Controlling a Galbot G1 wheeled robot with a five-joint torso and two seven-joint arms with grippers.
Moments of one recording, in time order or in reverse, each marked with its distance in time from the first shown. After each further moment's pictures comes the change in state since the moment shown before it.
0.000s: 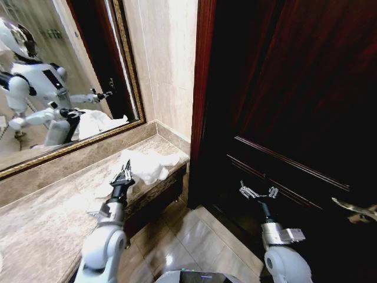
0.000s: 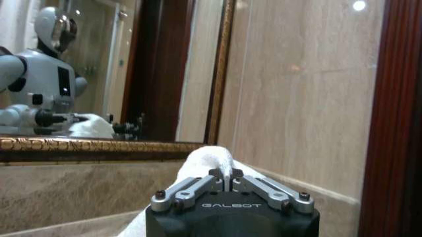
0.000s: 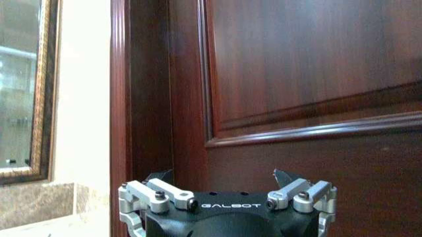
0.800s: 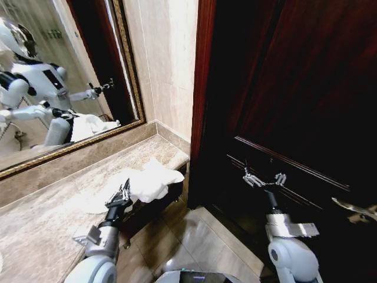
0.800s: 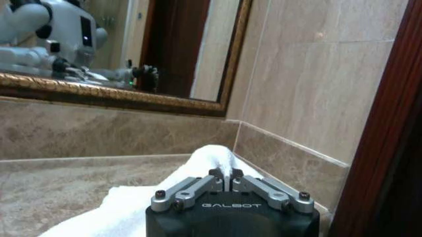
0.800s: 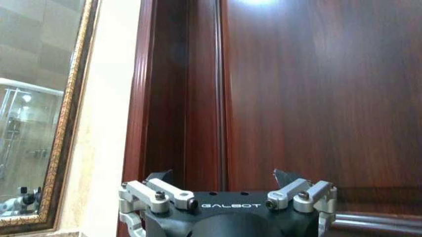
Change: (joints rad) left arm 0.222 -0.123 0.019 -0.108 -0.008 0.036 0.000; right arm 0.061 -0.013 0.024 0.100 -0.004 -0.011 -0.029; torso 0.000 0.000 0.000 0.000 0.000
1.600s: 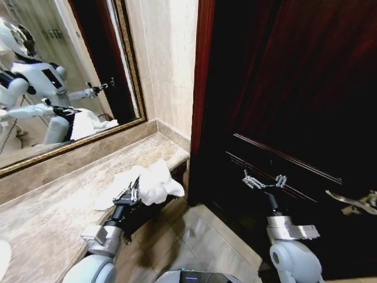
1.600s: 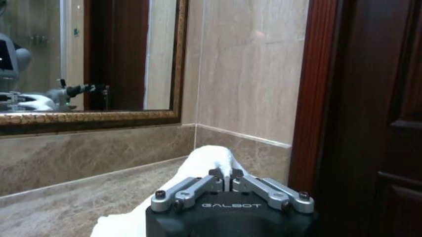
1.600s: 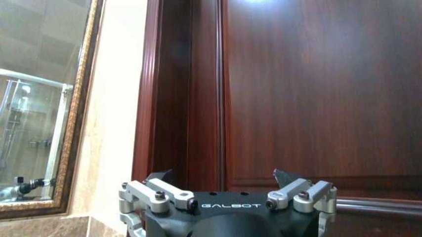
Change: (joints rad) left arm -0.006 0.159 0.028 0.004 0.046 -0.025 0.082; right arm -0.041 0.010 0.014 0.003 -0.010 0.001 -0.004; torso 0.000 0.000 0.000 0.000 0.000
